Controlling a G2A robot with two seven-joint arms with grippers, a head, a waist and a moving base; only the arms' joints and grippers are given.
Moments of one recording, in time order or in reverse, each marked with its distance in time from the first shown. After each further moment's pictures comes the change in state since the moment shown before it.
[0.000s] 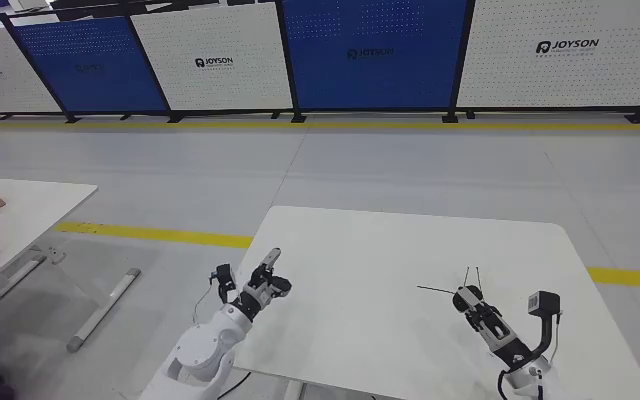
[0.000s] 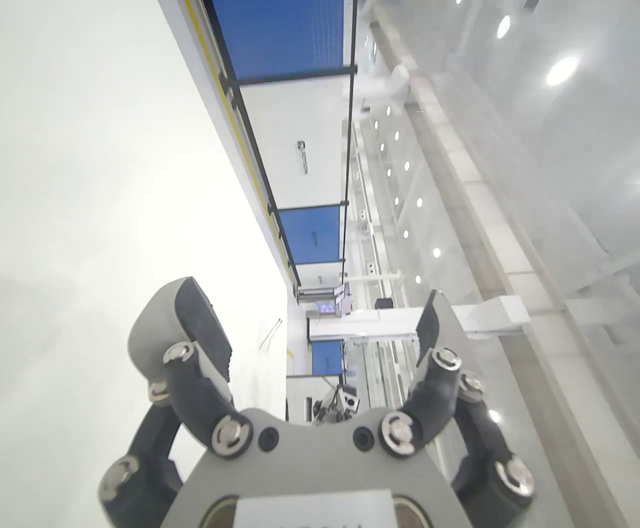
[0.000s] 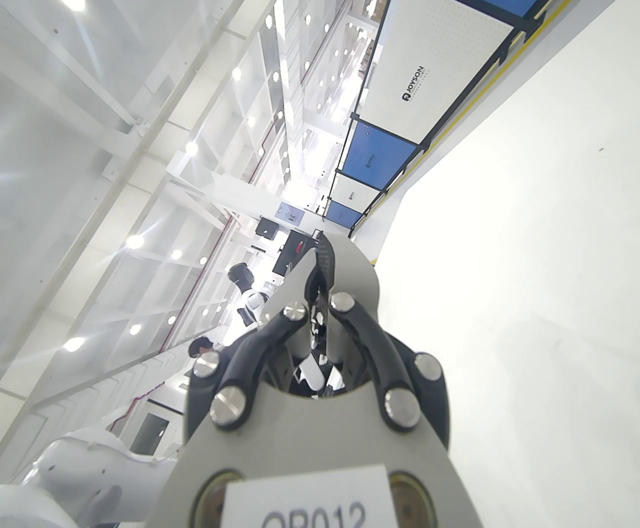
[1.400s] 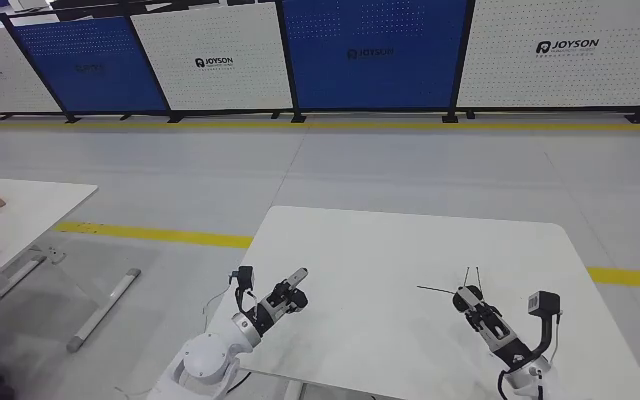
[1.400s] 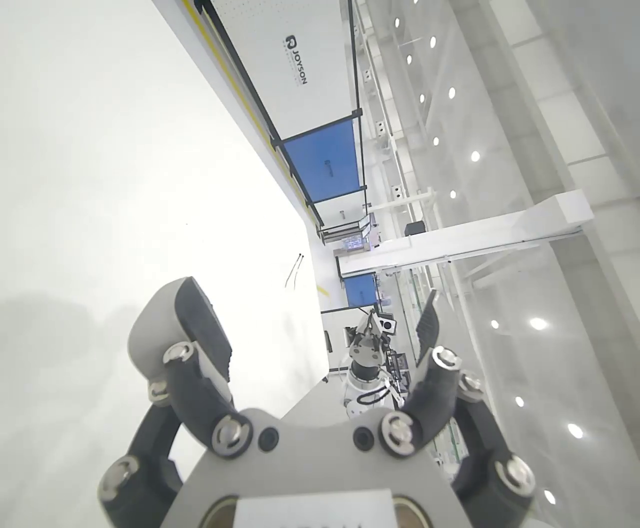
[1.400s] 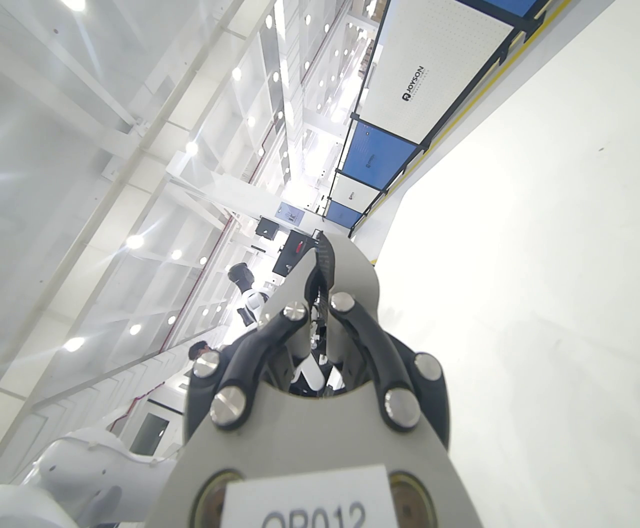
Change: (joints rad) left arm 0.005 0.011 0.027 -0.004 0.159 -0.075 -0.133; right arm 0.000 0.000 0.000 0.000 0.000 0.000 0.000
